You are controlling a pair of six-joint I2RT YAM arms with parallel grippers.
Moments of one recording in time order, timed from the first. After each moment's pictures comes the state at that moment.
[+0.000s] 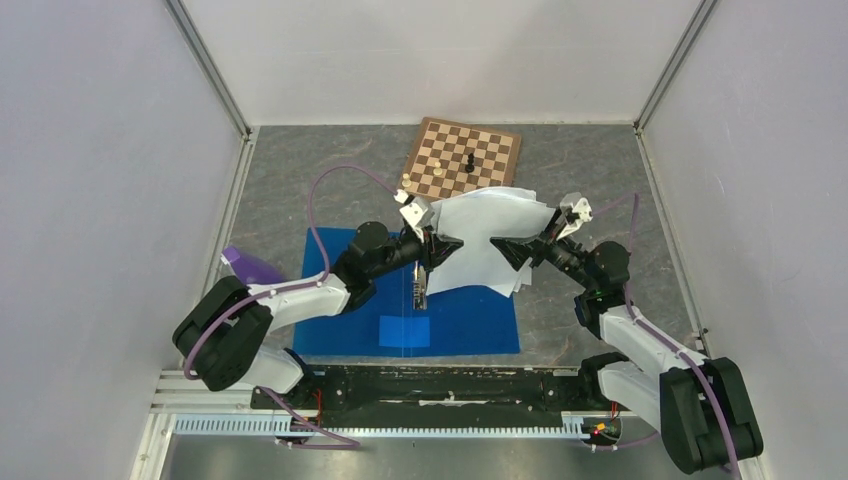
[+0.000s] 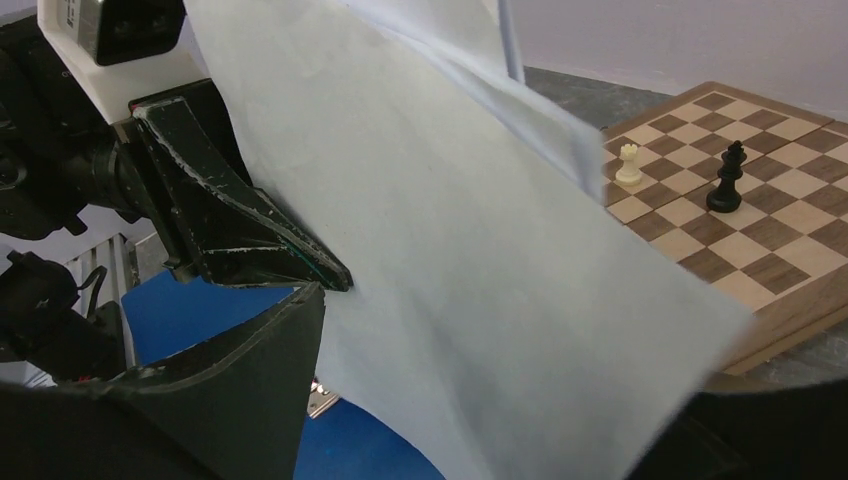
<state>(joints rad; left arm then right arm) -0.75 1.42 0.62 0.77 0.32 -0.18 0.22 1.02 0.30 0.92 -0.67 0.37</state>
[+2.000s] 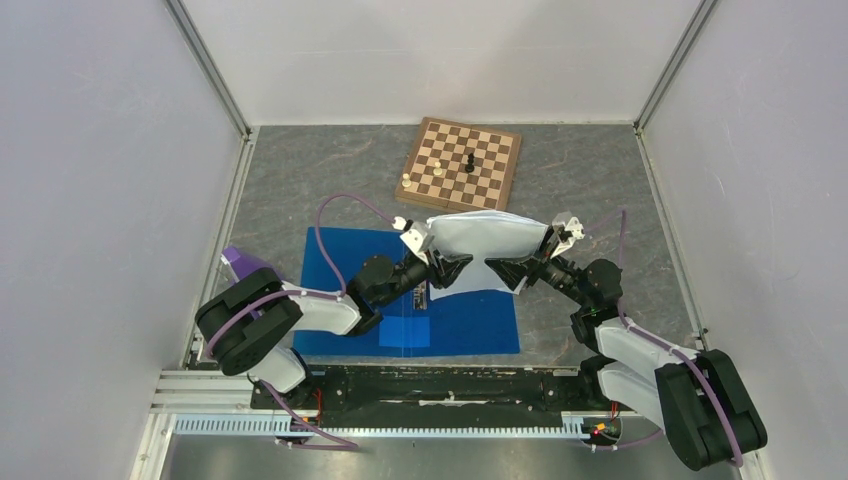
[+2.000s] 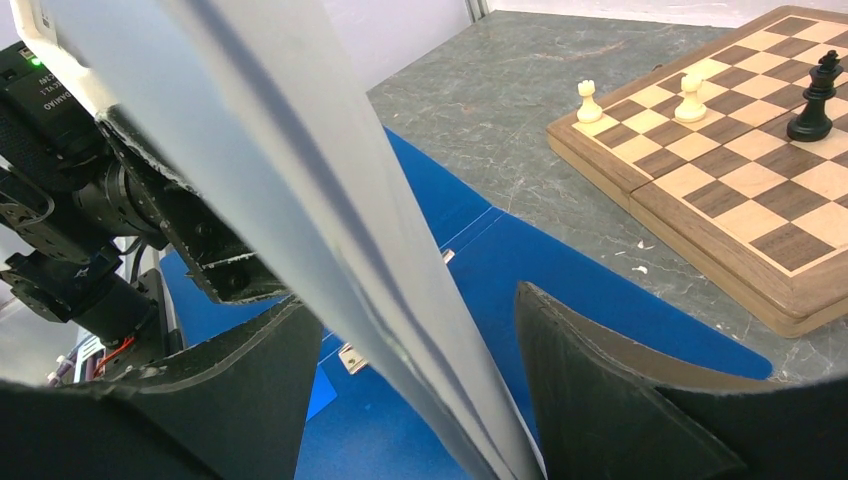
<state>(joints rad) -0.90 1.54 0.45 1.18 0.06 -0.21 0.28 1.04 0.15 1.06 -0.65 0.42</state>
